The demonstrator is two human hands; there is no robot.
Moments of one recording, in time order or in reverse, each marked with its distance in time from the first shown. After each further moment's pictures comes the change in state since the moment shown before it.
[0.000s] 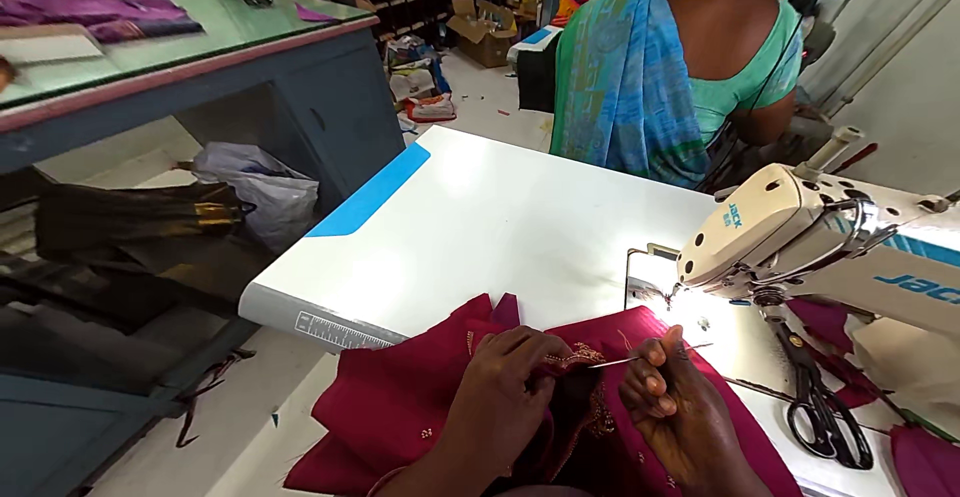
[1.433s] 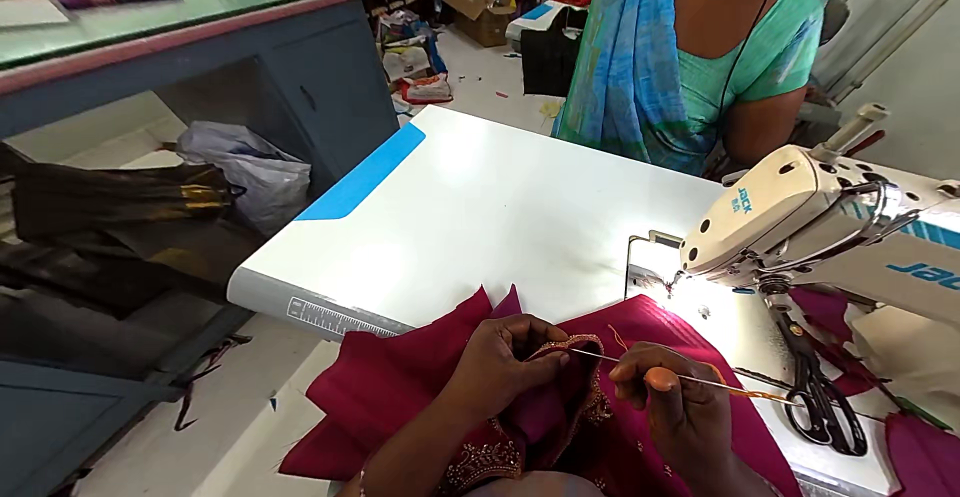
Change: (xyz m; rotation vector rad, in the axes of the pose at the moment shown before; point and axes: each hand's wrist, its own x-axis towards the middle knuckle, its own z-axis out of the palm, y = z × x) left_hand 0.013 -0.016 -0.002 -0.833 -0.323 -0.559; right_hand 0.006 0.006 -0.021 -0.982 -0.326 -0.684
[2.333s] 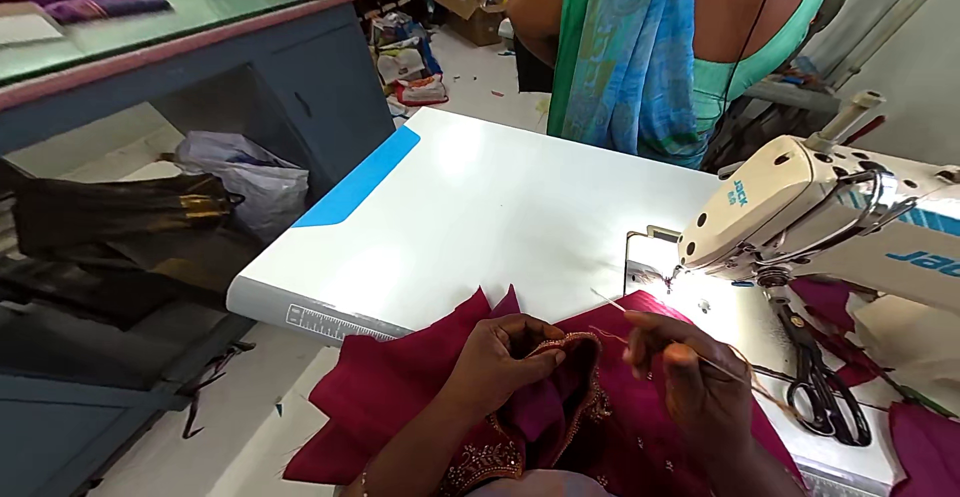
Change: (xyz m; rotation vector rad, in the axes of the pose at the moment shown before) left_hand 0.001 -0.003 -0.001 -0.073 0.001 -0.009; right_hand 0.011 0.003 -0.016 -0.034 0.016 -0.014
